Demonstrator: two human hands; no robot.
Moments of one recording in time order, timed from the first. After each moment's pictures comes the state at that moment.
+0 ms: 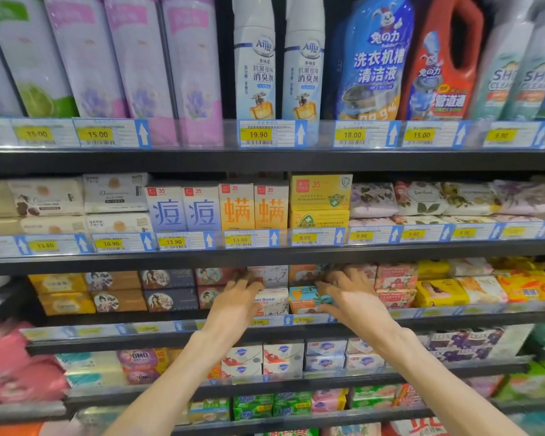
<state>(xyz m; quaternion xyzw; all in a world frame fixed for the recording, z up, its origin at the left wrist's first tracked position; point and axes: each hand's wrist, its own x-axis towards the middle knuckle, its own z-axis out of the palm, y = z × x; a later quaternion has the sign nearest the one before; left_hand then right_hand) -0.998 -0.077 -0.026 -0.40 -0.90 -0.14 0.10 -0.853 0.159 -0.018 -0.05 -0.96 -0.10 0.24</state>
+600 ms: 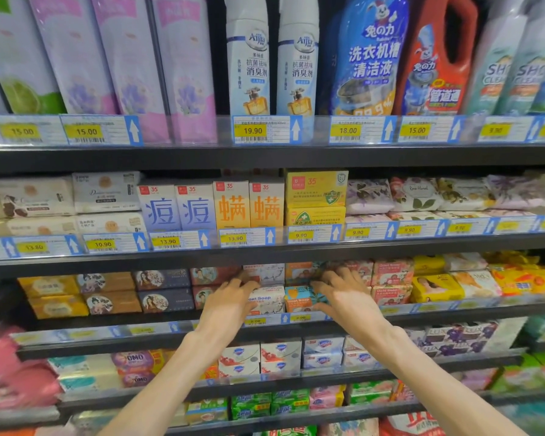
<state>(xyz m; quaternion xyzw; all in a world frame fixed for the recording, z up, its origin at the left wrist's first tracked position) -0.999 -0.082 -0.026 -0.41 -0.90 -0.13 0.12 -0.859 0.151 -0.022 -0.07 -0.96 -0.12 0.23</state>
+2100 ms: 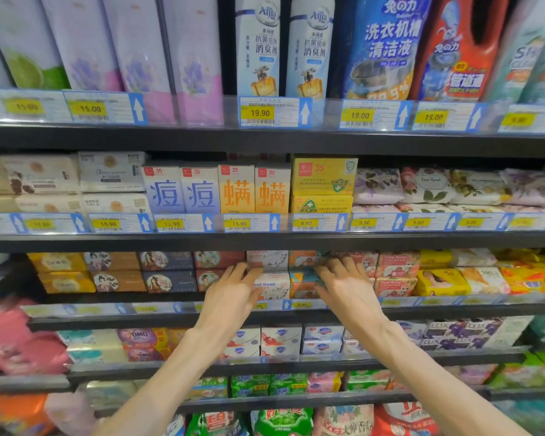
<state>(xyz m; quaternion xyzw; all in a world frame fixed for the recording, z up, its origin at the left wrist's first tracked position) -0.979 -0.090 -0.034 -0.40 -0.88 -0.15 0.21 -0.859 0.136 -0.020 -0.11 -0.96 -0.12 0.24</state>
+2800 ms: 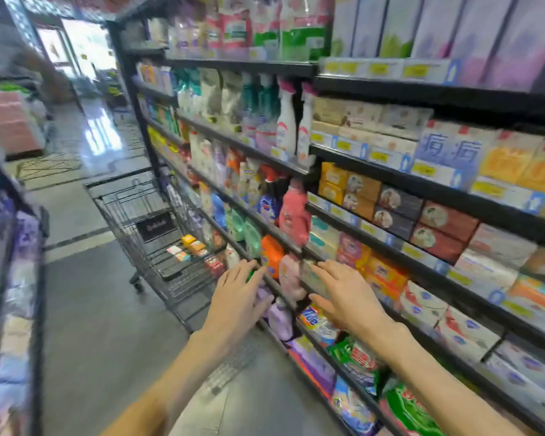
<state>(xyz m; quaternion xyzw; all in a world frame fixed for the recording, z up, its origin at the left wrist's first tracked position) -0.711 -0.393 -0.078 0.03 -0.98 -0.05 0.21 -0.830 -0.159 -0.062 0.43 -0.88 0.11 0.17</state>
